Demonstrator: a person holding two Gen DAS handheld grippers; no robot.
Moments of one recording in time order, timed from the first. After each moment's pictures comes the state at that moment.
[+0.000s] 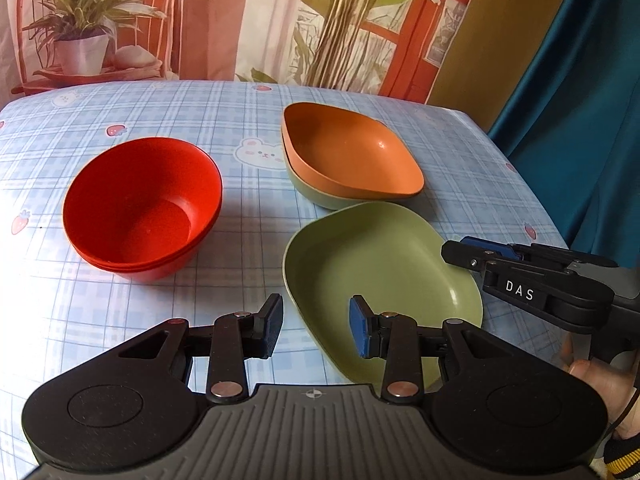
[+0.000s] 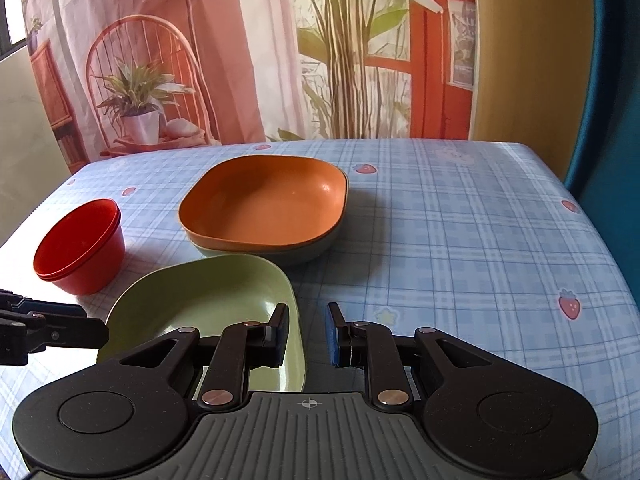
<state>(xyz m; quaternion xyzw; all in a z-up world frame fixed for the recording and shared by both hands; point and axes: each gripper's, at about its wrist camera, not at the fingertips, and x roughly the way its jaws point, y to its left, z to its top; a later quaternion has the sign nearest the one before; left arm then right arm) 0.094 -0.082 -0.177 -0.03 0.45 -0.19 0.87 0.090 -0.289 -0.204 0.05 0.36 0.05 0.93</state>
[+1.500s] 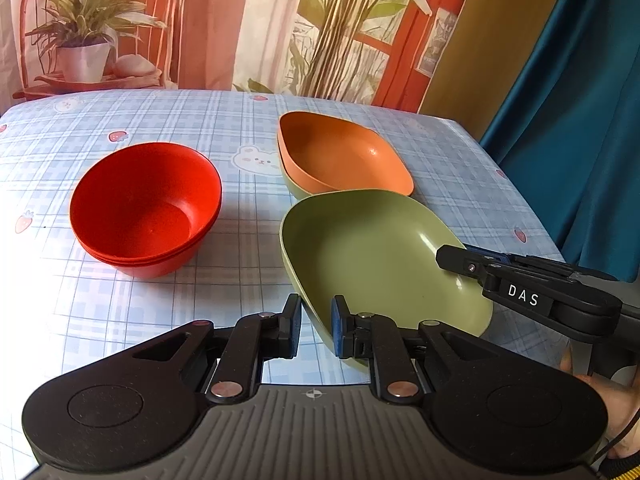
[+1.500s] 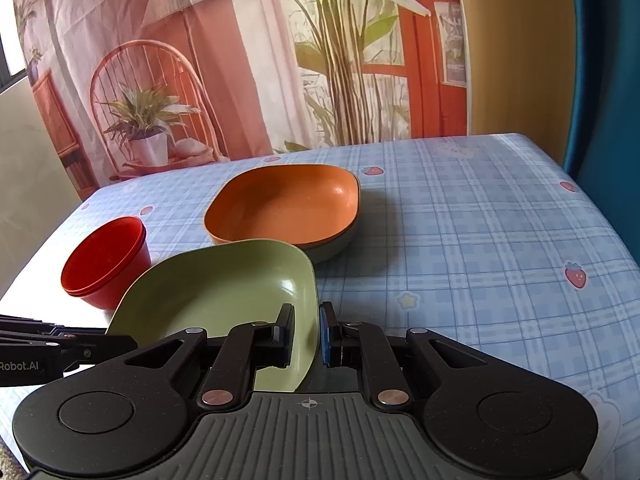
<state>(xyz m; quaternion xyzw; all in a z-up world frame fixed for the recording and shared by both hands) 0.082 -0.074 -0.170 -0.03 0.43 -0.19 0.88 0.067 -0.279 -0.199 0.09 0.34 0.05 0.94</state>
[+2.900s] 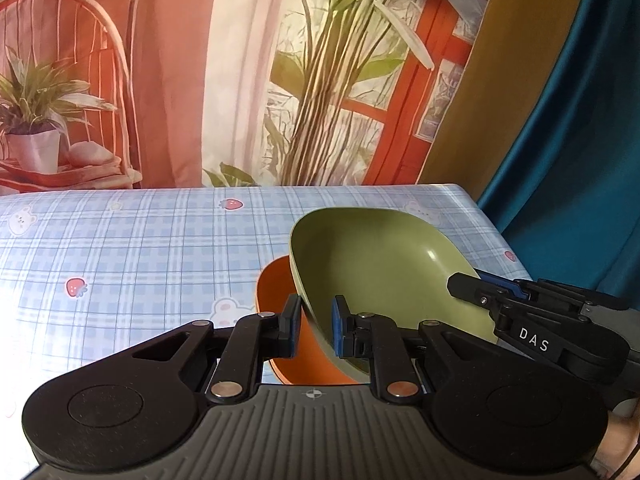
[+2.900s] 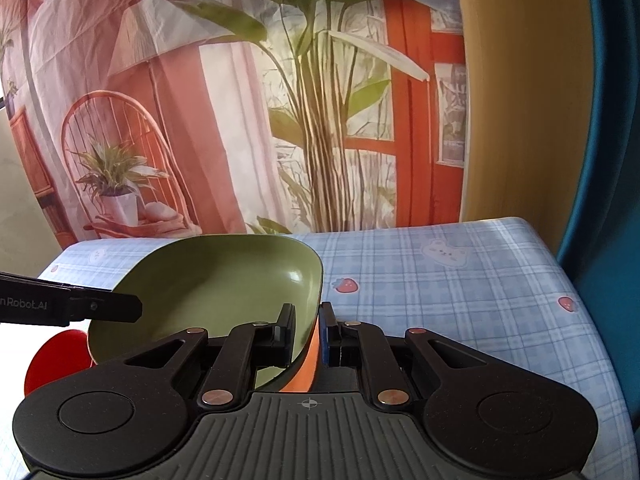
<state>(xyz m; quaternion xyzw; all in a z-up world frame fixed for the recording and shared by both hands) 0.214 -0.118 -0.127 -0.01 0.40 -0.21 0.89 0.174 -0.316 -0.149 0.08 0.30 0.03 0.95</state>
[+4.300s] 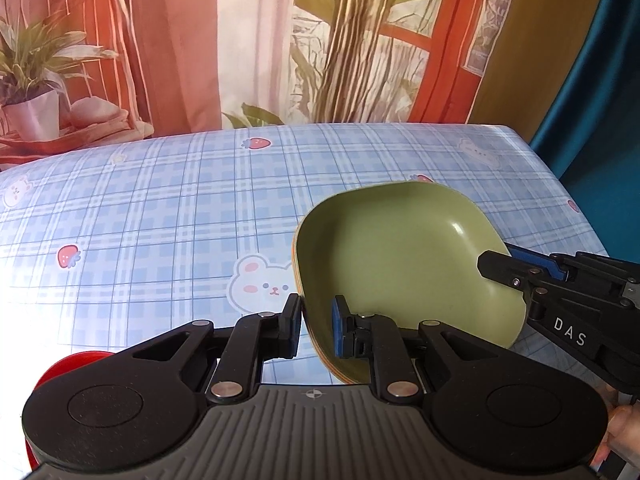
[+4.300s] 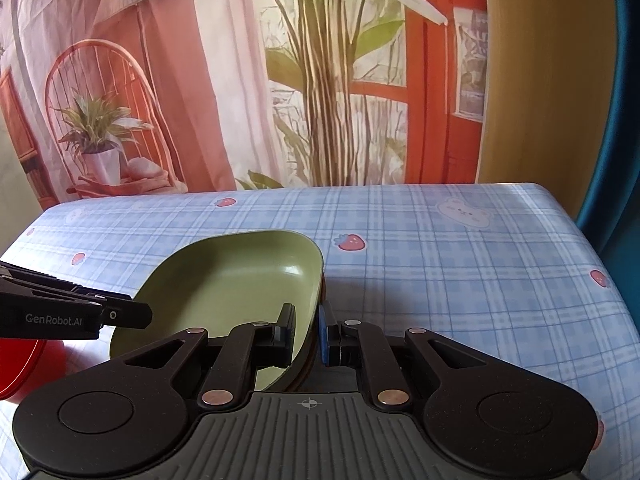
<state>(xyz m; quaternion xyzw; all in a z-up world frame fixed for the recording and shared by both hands) 0.245 -0.126 -0.184 0.04 0.46 -0.18 0.87 0.204 -0.301 -0.203 0.06 0.34 0.02 0.94</state>
